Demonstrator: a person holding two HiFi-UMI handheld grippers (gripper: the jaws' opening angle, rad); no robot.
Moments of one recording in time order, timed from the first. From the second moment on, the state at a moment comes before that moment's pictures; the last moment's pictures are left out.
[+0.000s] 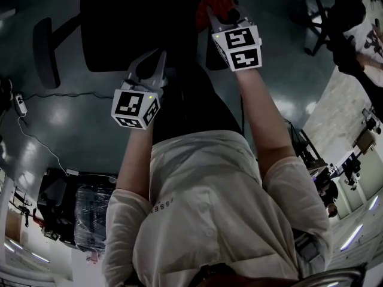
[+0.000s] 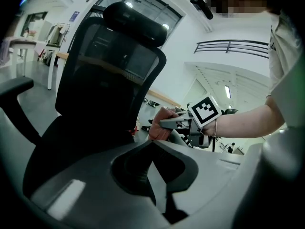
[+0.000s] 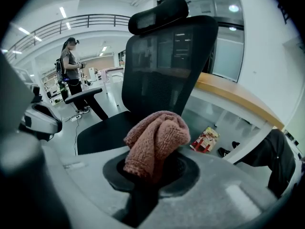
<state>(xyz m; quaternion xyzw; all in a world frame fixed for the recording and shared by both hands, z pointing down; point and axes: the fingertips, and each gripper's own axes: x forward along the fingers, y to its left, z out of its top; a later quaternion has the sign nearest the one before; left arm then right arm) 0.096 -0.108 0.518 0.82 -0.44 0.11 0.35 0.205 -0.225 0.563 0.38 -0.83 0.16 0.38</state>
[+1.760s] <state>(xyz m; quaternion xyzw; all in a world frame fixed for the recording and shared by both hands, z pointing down) 0.019 -0.002 0.348 0.88 -0.44 0.03 0.18 0.197 -0.008 0.403 0.51 -0.81 0.12 0.26</state>
